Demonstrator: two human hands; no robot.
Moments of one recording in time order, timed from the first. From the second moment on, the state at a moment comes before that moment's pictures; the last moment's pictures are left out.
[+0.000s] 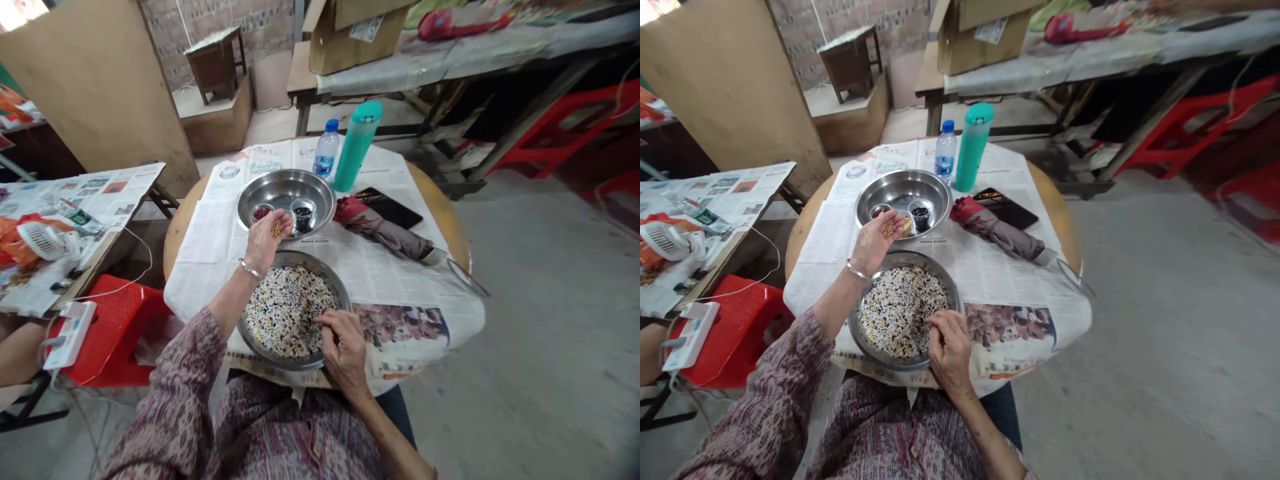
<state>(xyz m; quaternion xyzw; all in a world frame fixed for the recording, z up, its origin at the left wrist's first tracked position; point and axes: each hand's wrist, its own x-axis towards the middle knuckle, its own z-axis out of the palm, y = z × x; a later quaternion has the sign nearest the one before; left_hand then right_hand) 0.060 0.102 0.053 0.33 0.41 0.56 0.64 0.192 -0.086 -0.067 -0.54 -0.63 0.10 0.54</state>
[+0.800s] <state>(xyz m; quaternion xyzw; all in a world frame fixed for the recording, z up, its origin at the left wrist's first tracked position) 0.070 0.152 0.048 0.56 0.45 0.44 0.53 0.192 -0.084 -0.067 -0.53 -0.63 0.11 0.55</state>
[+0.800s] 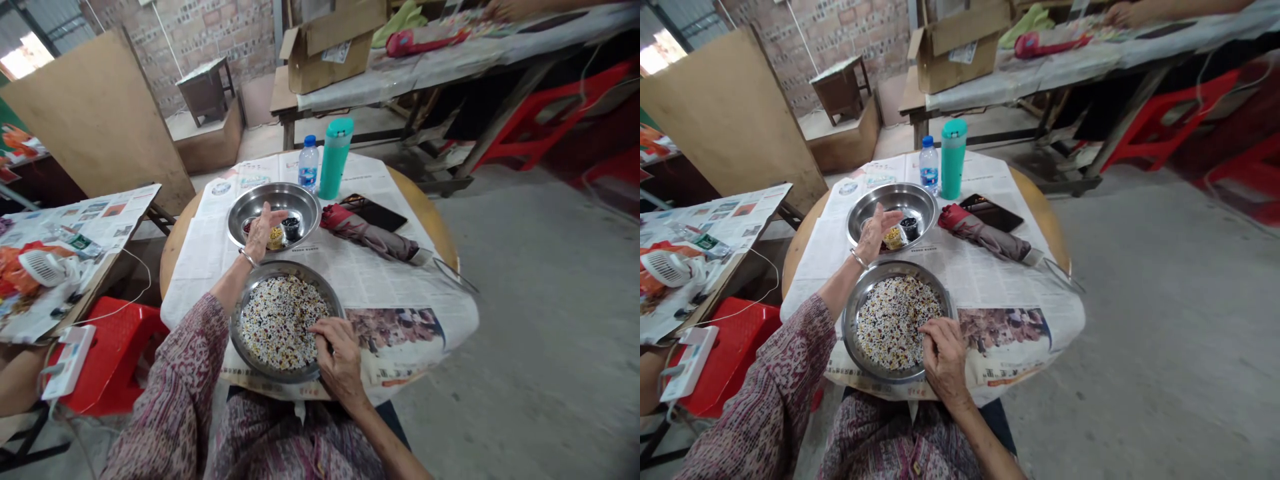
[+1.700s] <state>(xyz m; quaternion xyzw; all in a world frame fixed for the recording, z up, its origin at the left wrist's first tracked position) -0.005 -0.030 -0.022 0.84 0.44 0.29 0.13 0.190 -0.088 -0.069 -0.58 -0.65 0.01 0.49</state>
